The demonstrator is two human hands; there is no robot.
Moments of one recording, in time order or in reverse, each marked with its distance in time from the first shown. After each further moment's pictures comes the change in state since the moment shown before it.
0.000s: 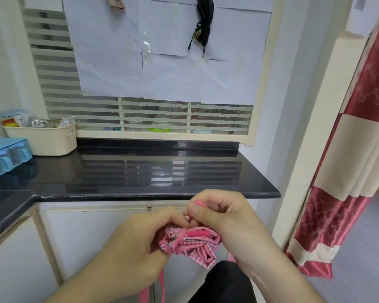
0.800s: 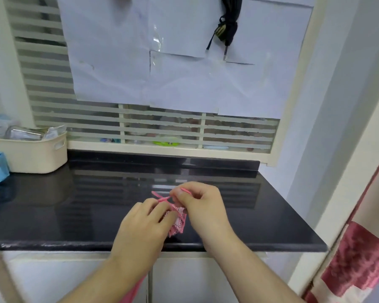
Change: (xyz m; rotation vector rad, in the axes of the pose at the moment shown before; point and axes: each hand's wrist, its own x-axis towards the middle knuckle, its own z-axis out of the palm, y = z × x) left_hand 0.126 -0.203 -0.001 0.915 0.243 0.164; right_hand 0.230 0.068 0.018 -0.221 0.196 0.045
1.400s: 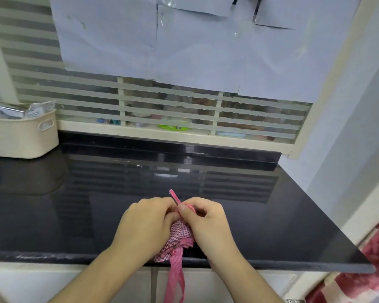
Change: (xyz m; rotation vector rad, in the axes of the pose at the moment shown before) left_hand 0.028 -0.039 0.048 -0.333 -0.396 -0.519; right_hand 0.048 0.086 0.027 -0.002 -0.068 0.074
